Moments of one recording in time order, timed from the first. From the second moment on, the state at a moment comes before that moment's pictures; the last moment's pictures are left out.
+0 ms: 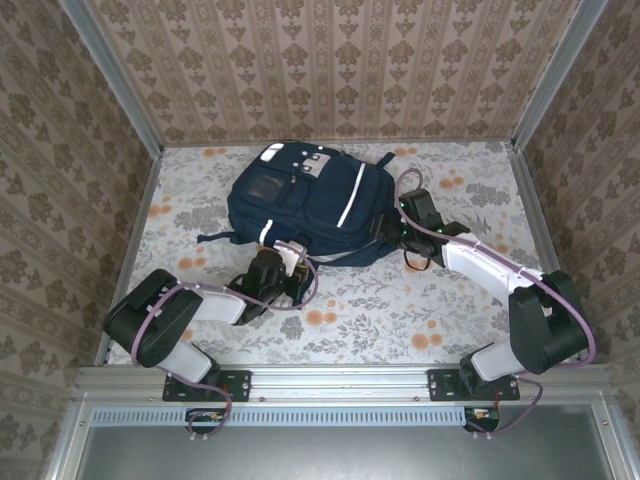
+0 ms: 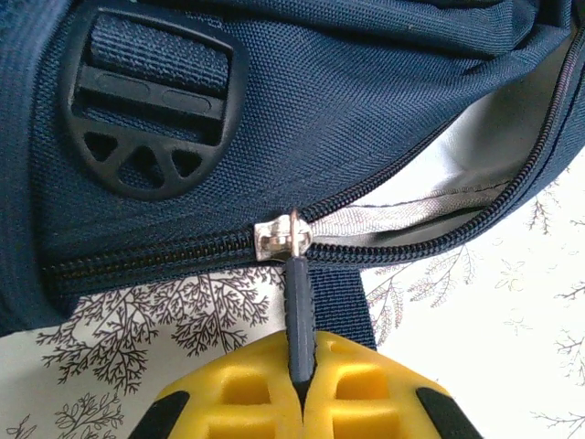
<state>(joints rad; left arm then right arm) -0.70 1.52 0.37 0.57 0.06 -0.14 0.37 1.46 0.91 -0.30 -0.01 0.68</state>
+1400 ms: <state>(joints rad) -0.75 1.44 0.37 0.44 0.09 -0.23 0.42 1.71 0.89 -0.13 -0.14 0.83</state>
